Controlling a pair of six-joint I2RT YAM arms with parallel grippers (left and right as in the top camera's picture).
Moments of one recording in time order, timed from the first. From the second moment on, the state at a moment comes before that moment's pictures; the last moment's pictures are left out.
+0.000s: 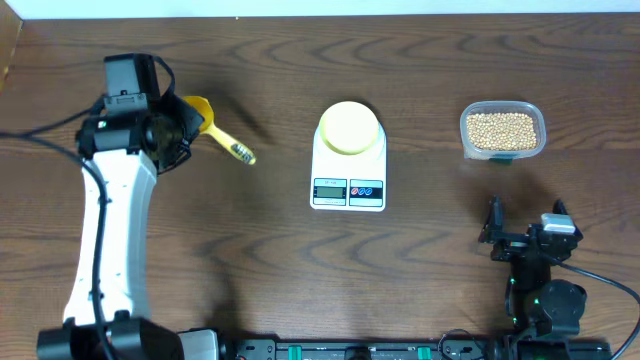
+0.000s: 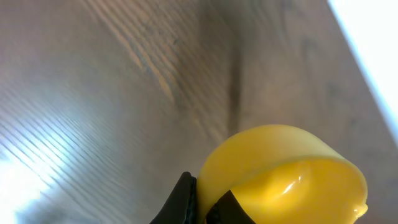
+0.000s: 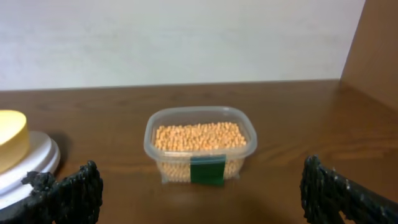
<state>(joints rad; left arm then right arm) 0.12 1.49 1.37 -0.92 0.06 -0.82 -0.03 0.01 0.01 -0.03 0.06 0.02</state>
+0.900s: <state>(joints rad) 0.08 1.47 1.37 -0.91 0.12 -1.10 -0.03 0.37 0.44 -0.16 -0.10 0.16</state>
